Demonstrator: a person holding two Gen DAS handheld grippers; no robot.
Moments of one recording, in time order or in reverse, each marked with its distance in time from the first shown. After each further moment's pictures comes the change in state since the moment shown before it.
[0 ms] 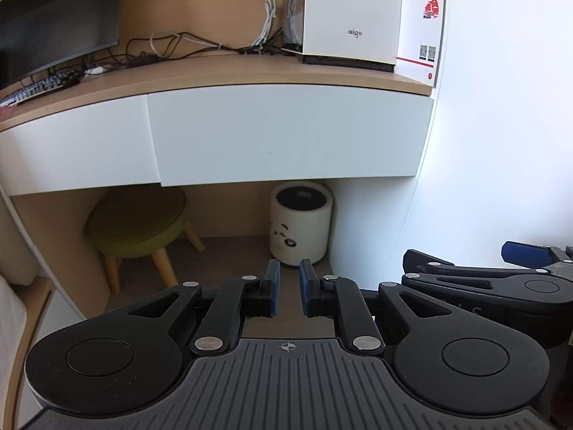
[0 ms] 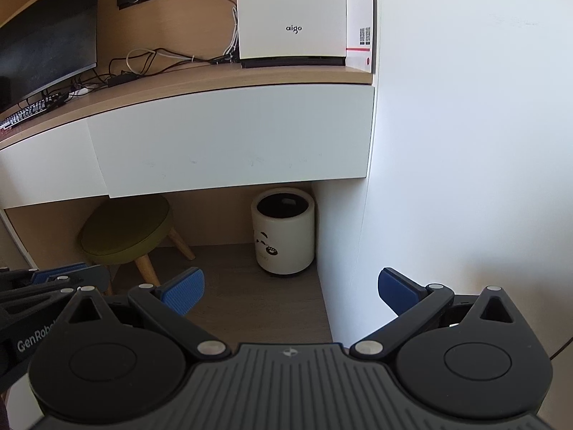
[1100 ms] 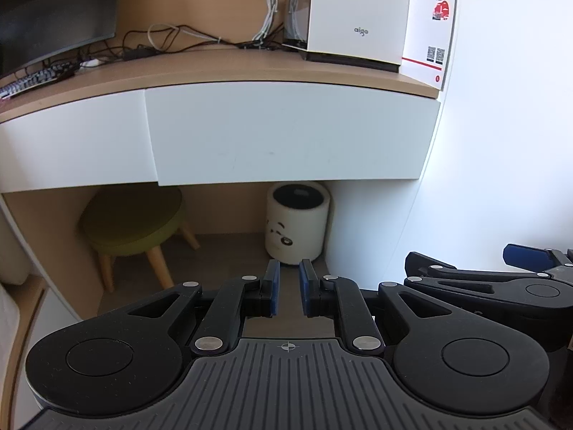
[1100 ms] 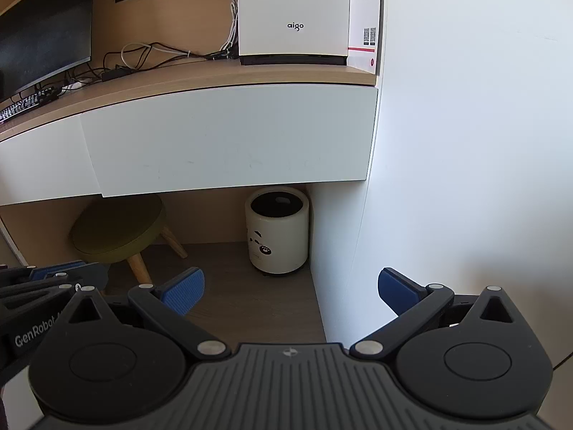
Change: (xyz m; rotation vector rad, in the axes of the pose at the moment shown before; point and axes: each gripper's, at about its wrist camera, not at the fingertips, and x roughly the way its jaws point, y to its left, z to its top) left arm 0.012 0.019 0.012 -0.017 0.019 -0.027; right arm 0.010 0.013 0.012 -0.007 0.018 -0.038
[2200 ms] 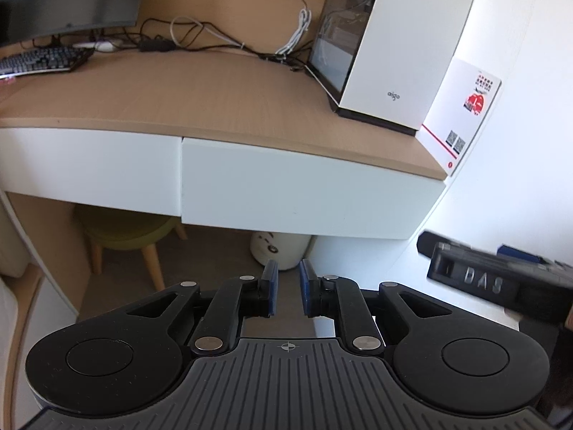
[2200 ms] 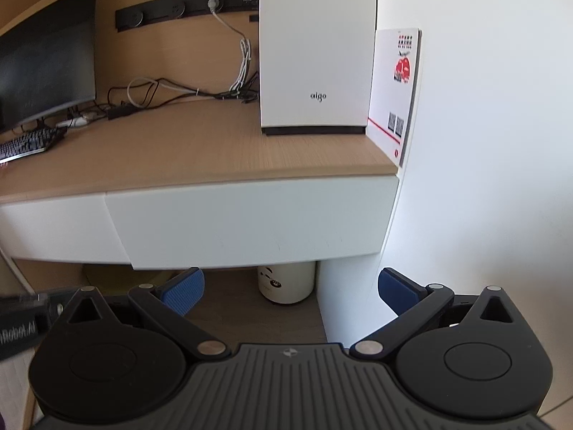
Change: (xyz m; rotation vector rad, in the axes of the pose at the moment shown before) left arm -0.045 0.086 0.123 -0.175 0.077 -0.095; right arm -0.041 0.050 0.137 0.011 -0.017 -0.018
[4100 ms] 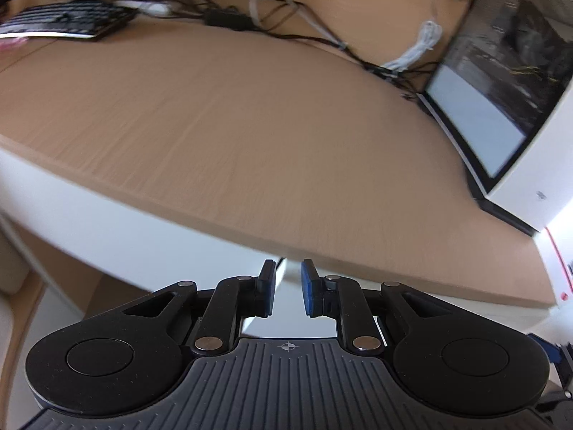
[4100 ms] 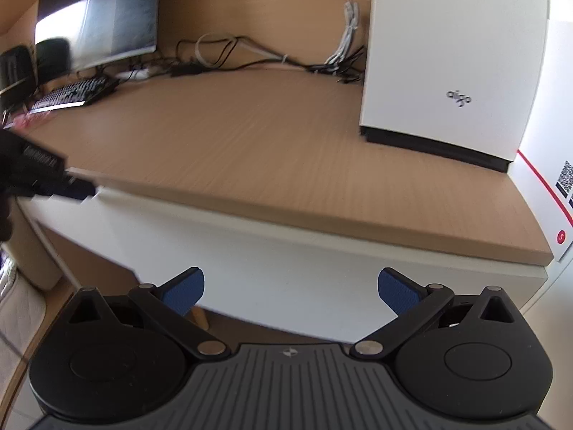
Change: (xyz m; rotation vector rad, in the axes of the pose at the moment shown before) left arm 0.158 0.135 0.140 -0.192 0.045 0.107; right arm 0.167 0.043 0.064 -0.249 0.107 0.269
